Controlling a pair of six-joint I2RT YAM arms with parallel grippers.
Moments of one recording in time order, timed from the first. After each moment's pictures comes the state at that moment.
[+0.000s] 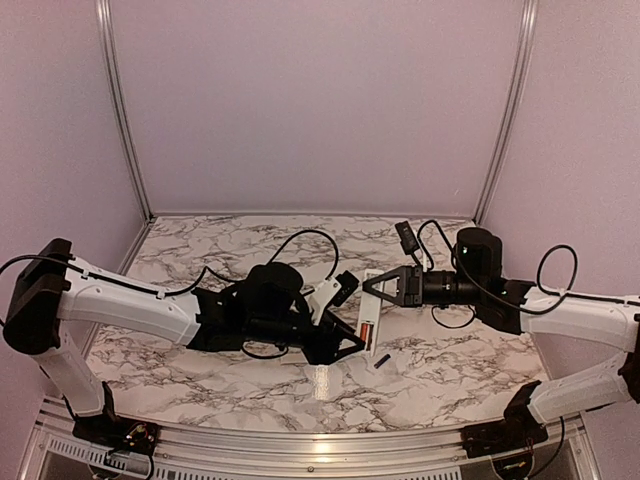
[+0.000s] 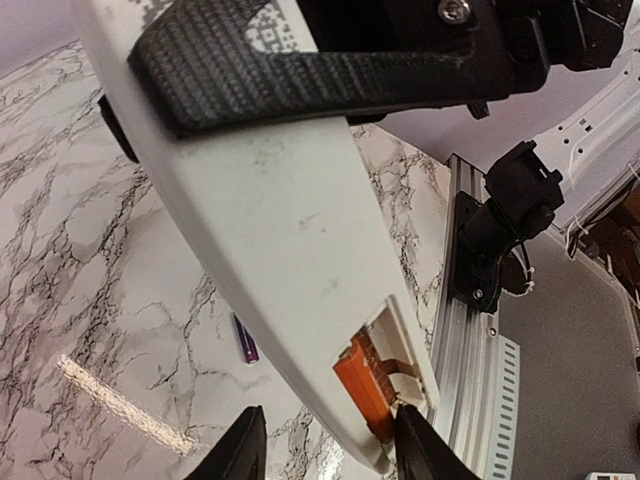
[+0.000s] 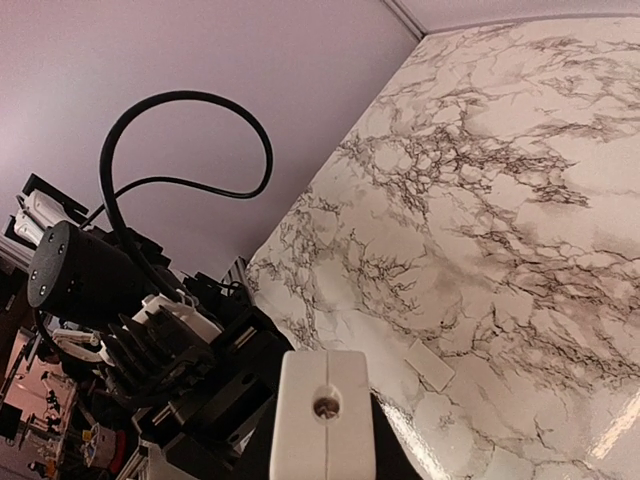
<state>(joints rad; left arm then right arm) -1.16 1.69 1.02 0.23 0.21 -0.29 0.66 1.17 0.64 0.29 -0.66 0.69</state>
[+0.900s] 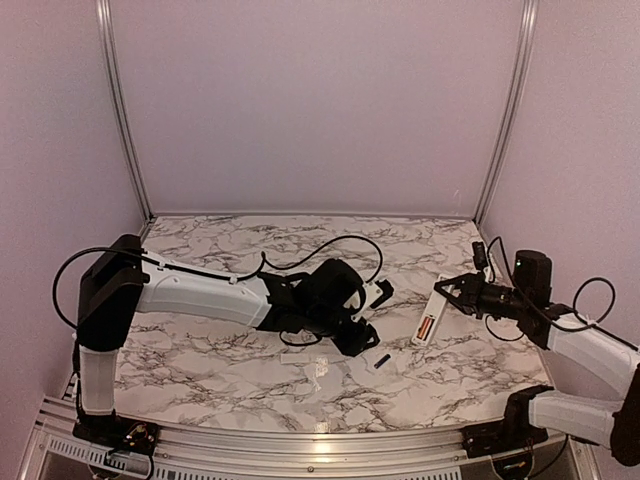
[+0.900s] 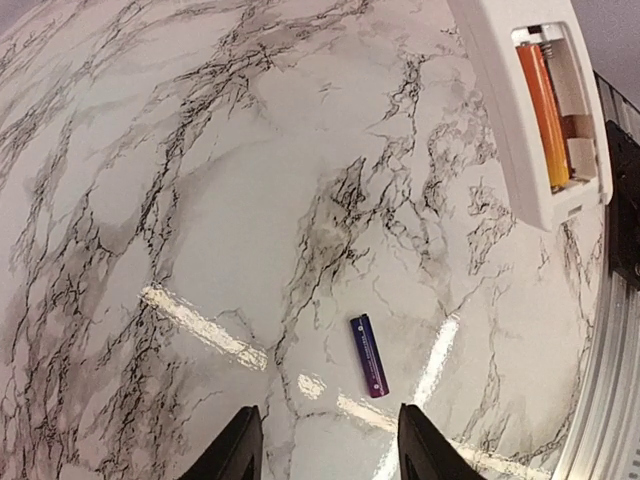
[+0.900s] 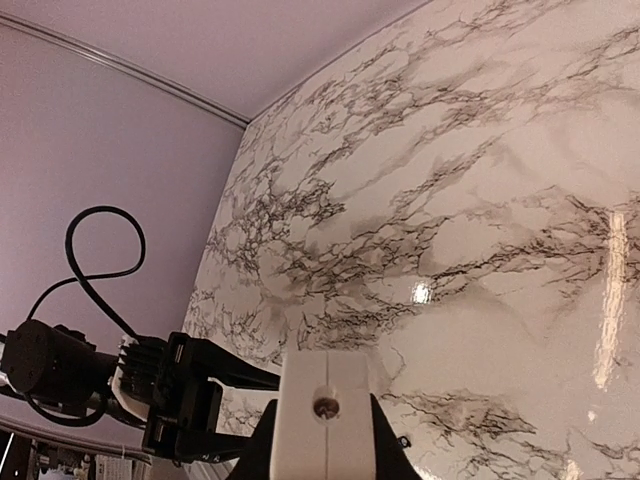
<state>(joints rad) -1.15 2.04 1.45 -0.13 0.08 -0.14 0.12 0.92 0.42 0.08 -0.75 0.69</state>
